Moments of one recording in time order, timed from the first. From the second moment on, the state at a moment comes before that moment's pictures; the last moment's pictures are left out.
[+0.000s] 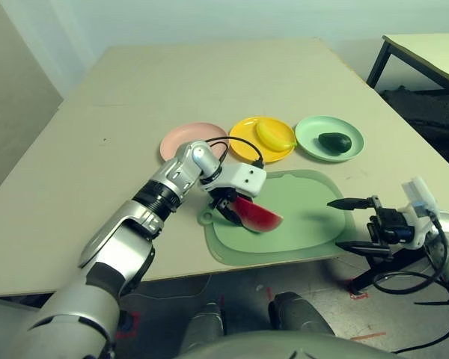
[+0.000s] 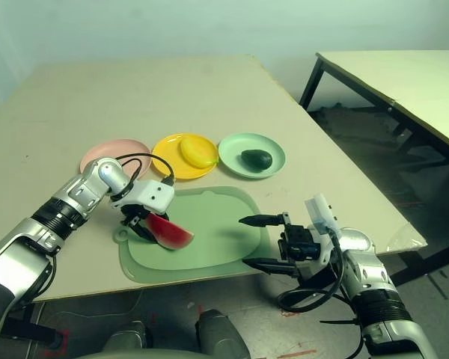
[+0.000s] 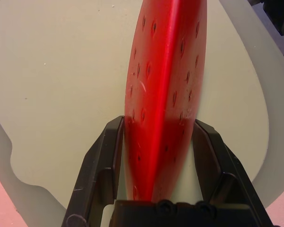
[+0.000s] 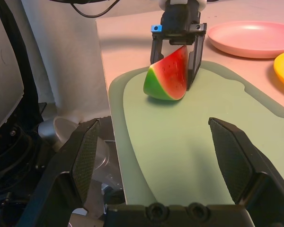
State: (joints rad) left arm -0.85 0.44 -0.57 0.56 0.18 -0.10 -1.56; right arm -0.18 -0.75 0.11 0.39 0.70 -0.17 1.61
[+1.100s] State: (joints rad) left arm -1.13 0.66 -0.39 1.16 0.24 -0.32 -1.26; right arm -0.13 -0.55 -0.04 0.29 0.61 -0.12 1.38
